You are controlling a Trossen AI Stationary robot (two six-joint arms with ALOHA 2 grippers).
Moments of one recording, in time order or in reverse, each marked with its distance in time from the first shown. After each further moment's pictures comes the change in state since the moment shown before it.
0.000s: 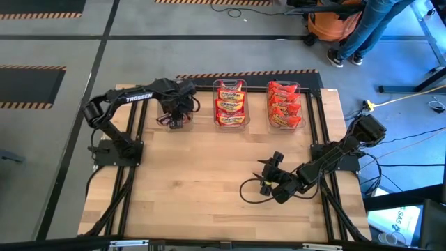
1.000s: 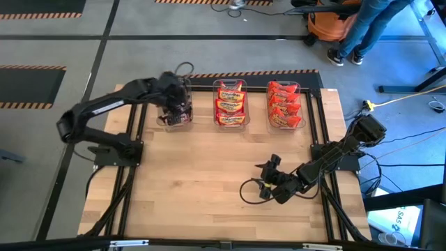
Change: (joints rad) left arm -0.060 -0.342 0.000 0.102 0.017 -0.124; right arm 0.000 0.000 -0.001 0.098 -0.088 0.001
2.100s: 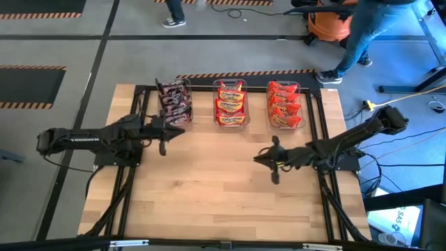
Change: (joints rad) left arm -0.391 -0.752 -0.896 1.108 0.054 -0.402; right arm -0.262 -0.446 -0.199 0.260 -0.390 -0.367
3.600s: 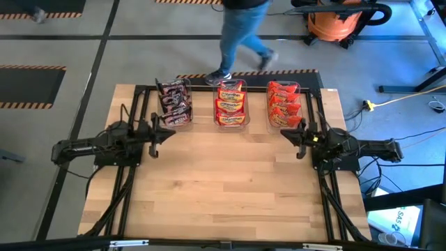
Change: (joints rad) left arm 0.000 -0.475 -0.213 -0.050 0.003 -0.020; right arm -0.371 -1.106 -0.467 -0.154 -0.152 0.022
